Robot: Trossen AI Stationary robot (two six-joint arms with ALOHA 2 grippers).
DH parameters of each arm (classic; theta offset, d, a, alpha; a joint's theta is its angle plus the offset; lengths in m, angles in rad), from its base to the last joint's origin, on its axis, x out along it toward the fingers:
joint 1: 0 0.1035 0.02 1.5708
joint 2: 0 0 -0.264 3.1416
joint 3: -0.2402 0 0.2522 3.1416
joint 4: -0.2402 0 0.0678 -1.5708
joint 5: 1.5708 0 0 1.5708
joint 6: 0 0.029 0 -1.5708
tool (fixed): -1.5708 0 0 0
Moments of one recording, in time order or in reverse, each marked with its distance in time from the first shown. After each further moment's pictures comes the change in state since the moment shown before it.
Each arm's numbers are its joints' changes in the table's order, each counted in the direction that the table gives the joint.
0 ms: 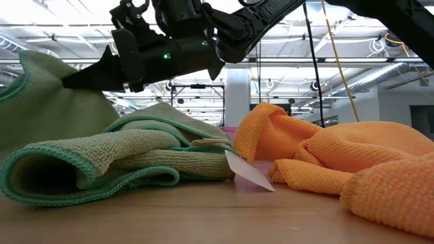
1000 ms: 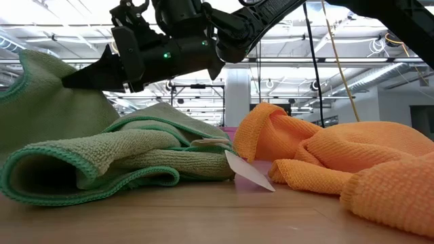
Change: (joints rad) left arm -0.022 -0.161 0.000 -0.022 0.280 -0.010; right arm 0.000 0.000 0.000 0.000 0.005 0.019
